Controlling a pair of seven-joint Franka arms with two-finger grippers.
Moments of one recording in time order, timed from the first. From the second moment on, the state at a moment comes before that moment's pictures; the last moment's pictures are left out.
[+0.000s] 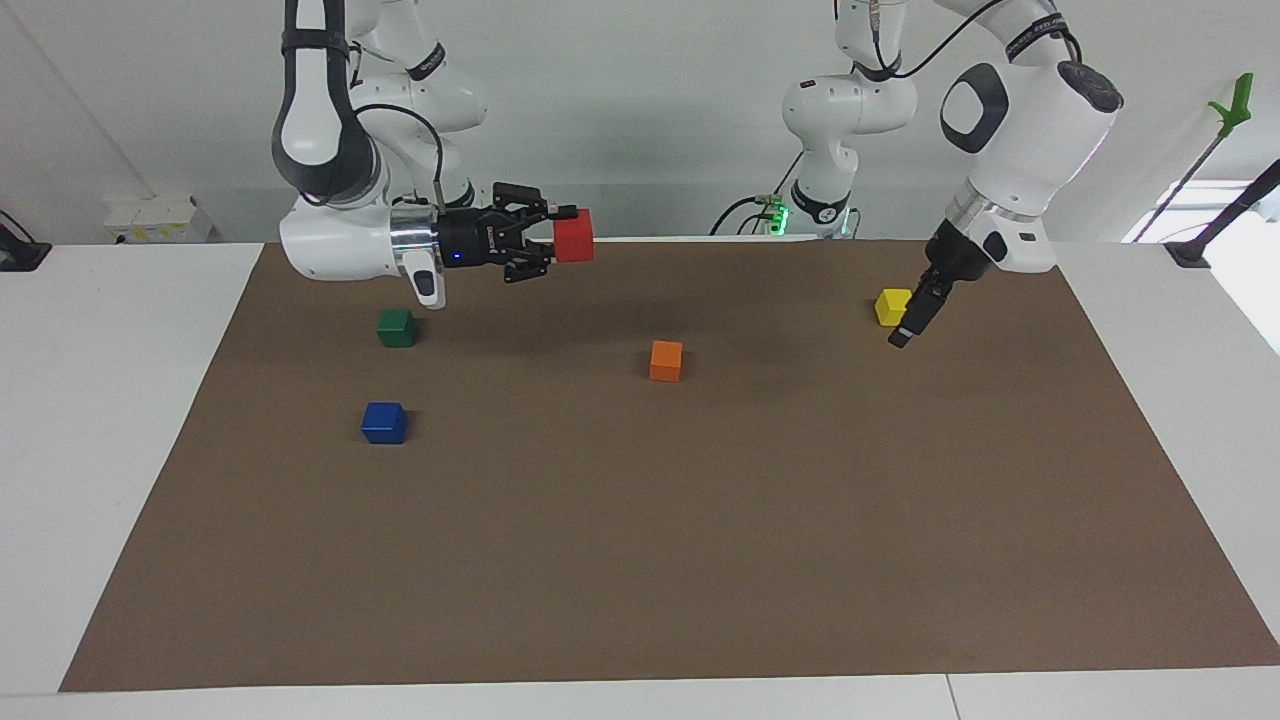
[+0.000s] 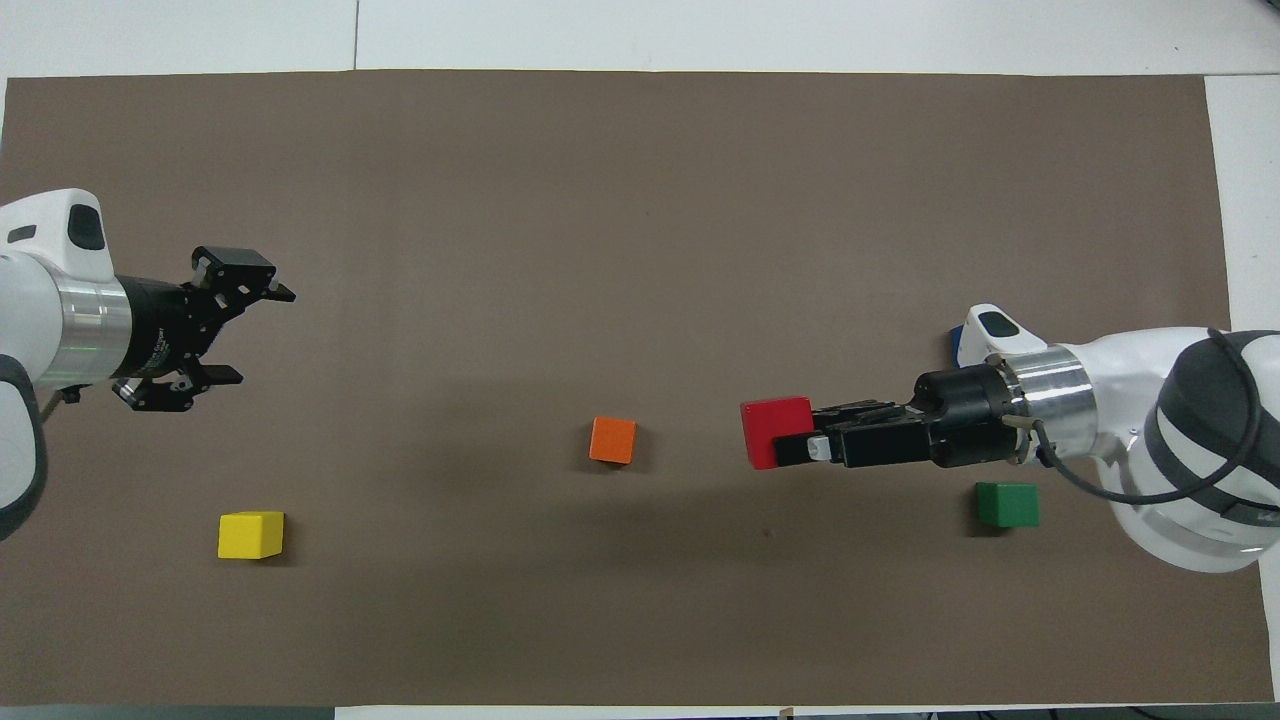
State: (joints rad) left arm 0.03 -0.11 -0.12 -1.99 -0.18 2.00 -0.79; right arm 0.11 -0.11 -0.06 -2.26 1.37 1.58 -0.73
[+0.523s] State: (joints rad) left arm 0.04 0.03 -0.12 -1.58 0.03 1.64 -0.33; right arm 0.03 -0.15 -0.07 -2.06 0.78 1.66 -0.50
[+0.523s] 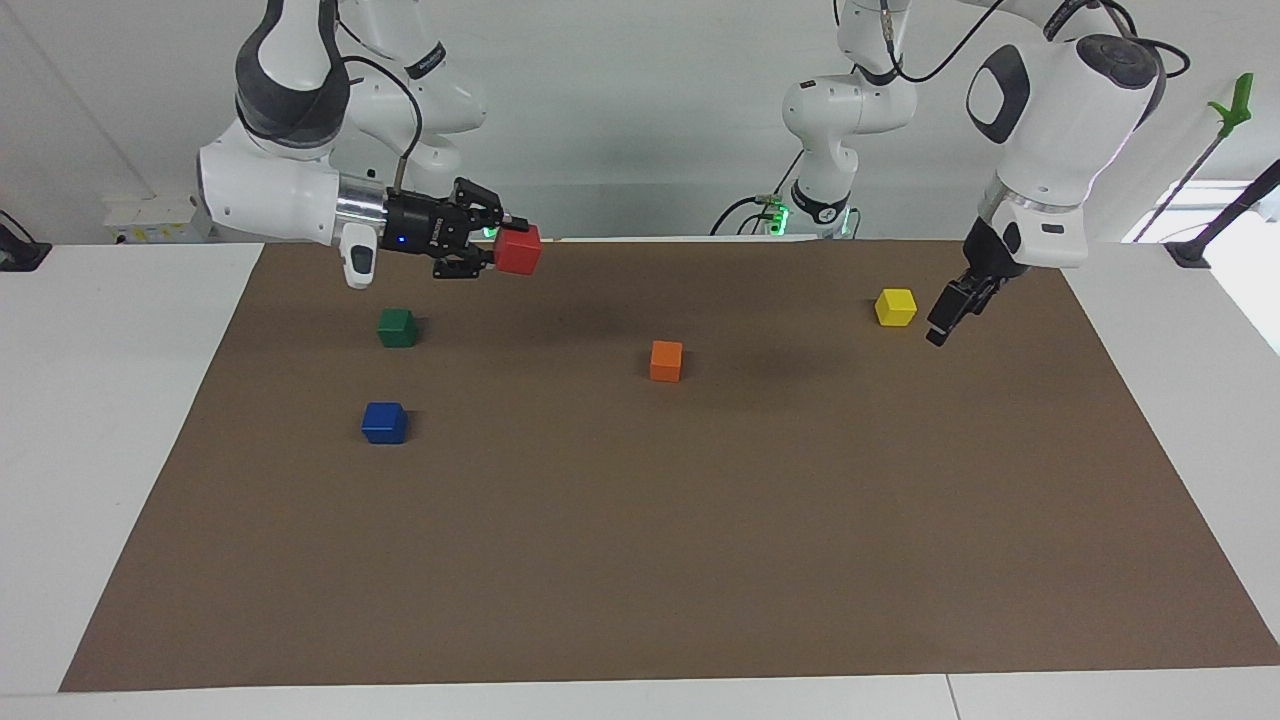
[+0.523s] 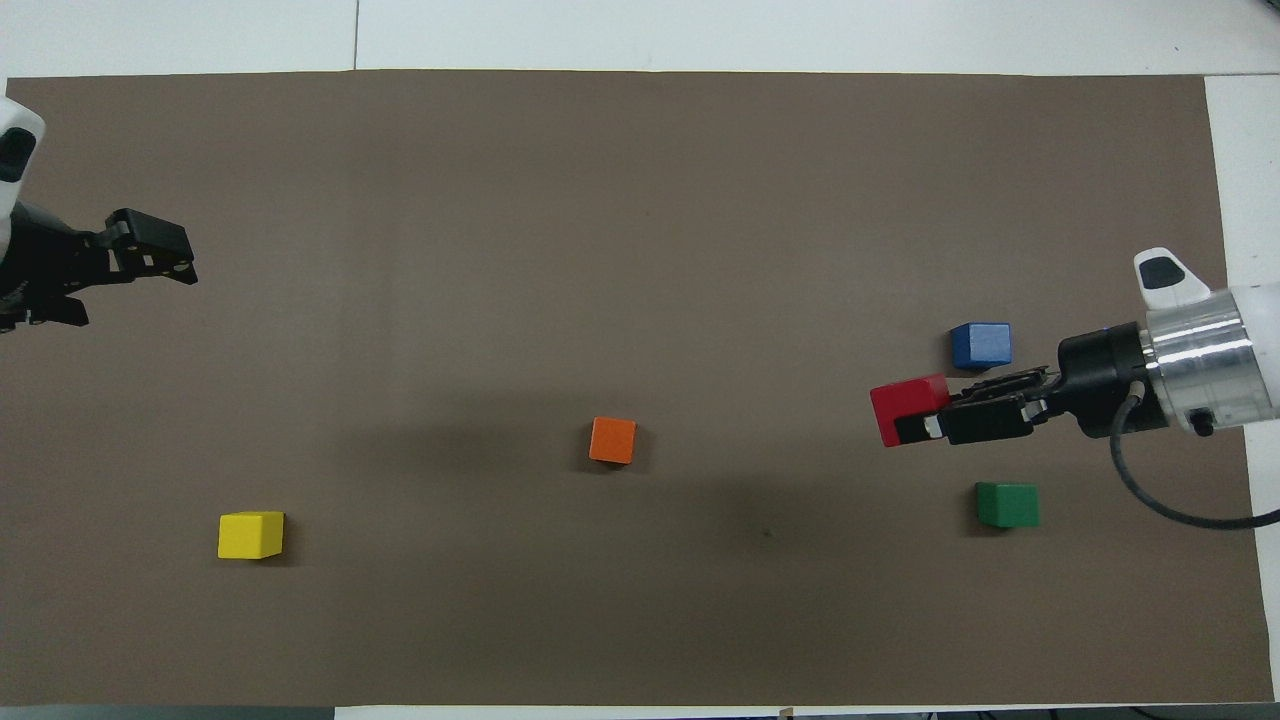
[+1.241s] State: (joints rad) left arm 0.03 0.08 -0.13 -1.52 0.06 1.63 -0.12; right arm 0.10 -0.05 -0.05 -2.04 0.07 1.93 -0.01
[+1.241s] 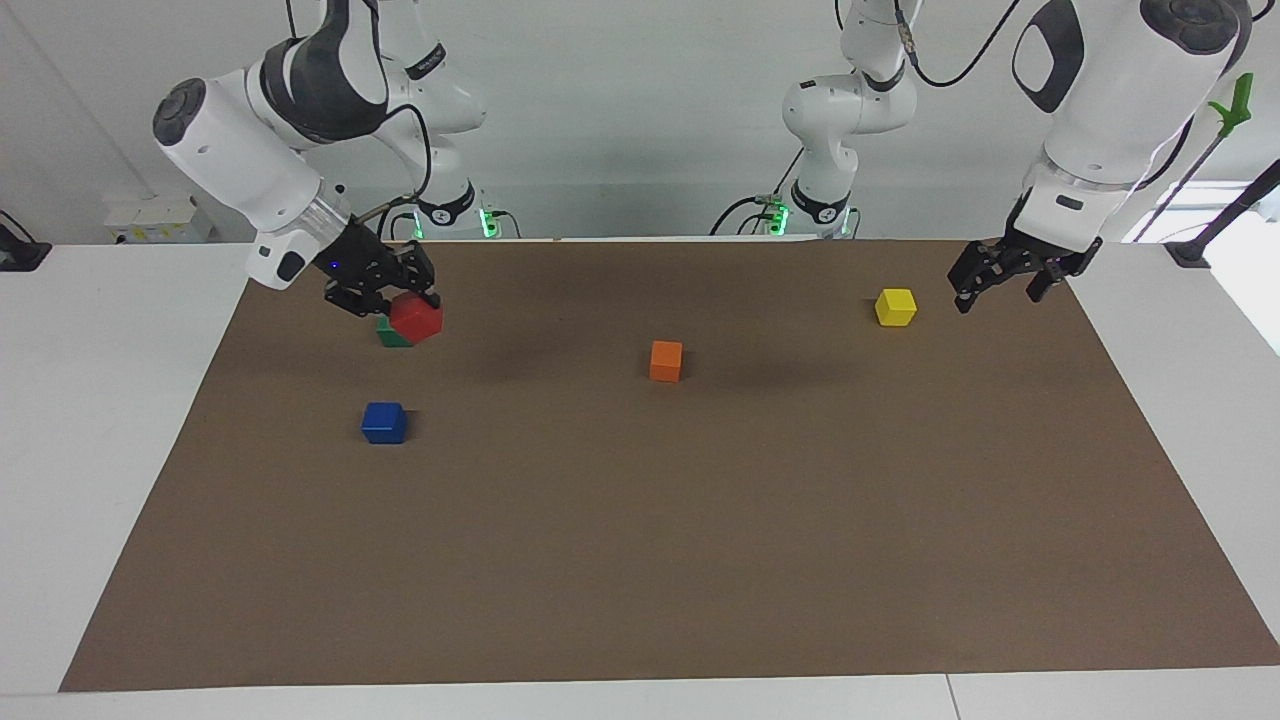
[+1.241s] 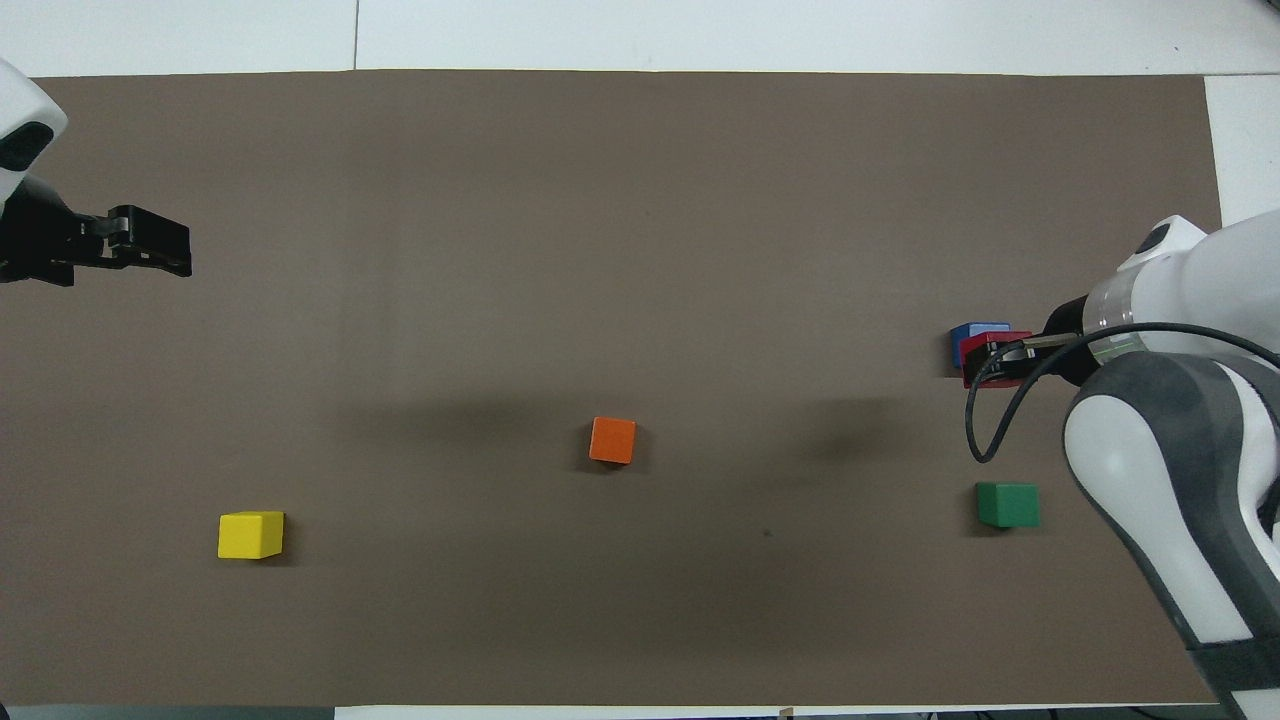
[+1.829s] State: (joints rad) left arm 0.05 0.03 -0.12 -1.52 0.01 1.62 -0.12; right arm 0.06 0.08 -0.06 -2.09 -0.05 2.10 0.11
